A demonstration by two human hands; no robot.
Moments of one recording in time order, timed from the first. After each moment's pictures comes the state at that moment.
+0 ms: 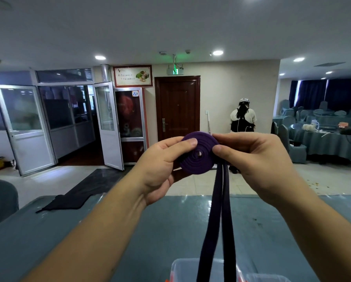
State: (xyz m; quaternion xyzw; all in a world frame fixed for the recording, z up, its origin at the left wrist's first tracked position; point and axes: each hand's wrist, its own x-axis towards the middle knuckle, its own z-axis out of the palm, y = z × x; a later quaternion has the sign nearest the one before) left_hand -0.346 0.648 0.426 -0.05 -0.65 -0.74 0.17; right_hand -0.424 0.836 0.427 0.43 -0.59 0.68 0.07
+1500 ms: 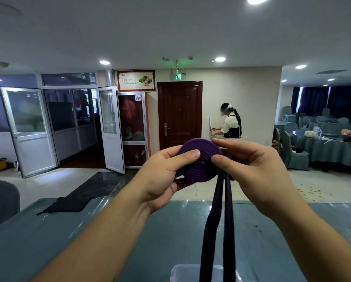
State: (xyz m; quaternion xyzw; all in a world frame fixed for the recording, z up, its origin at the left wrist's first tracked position) left_hand -0.339 0.647 0.421 -0.07 -0.63 -0.76 0.15; right_hand -0.410 0.836 0.423 0.43 -0.58 0.69 0.07
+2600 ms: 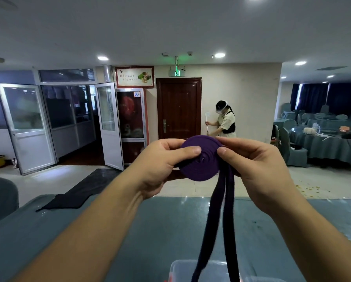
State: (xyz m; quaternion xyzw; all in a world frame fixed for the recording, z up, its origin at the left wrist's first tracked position) left_hand -0.341 0.643 0.433 -0.05 -0.69 -0.71 0.16; right_hand -0.415 0.831 0.419 0.37 -0.53 0.76 0.02
